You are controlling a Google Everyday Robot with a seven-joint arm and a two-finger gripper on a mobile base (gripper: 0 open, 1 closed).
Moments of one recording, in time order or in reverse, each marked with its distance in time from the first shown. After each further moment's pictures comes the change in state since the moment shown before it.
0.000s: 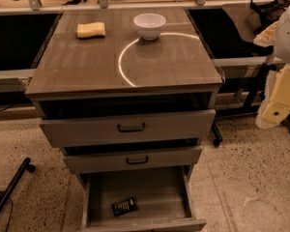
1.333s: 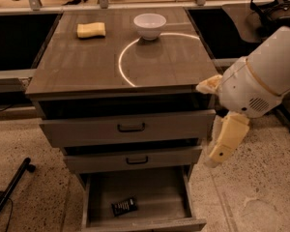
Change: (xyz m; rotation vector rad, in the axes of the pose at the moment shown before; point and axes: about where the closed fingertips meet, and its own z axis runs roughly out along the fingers) arm -0.064 0.068 0.087 -0.241 -0.311 -0.070
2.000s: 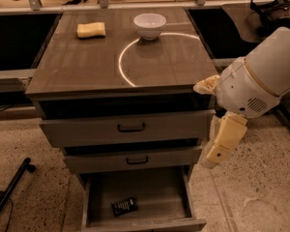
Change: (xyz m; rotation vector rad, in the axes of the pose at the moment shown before) arm -0.008 0.005 0.002 -0.012 -0.026 0.004
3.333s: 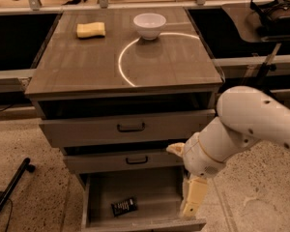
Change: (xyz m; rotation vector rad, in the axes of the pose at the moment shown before) arm 0.067 0.047 0.173 -0.206 0.012 -0.083
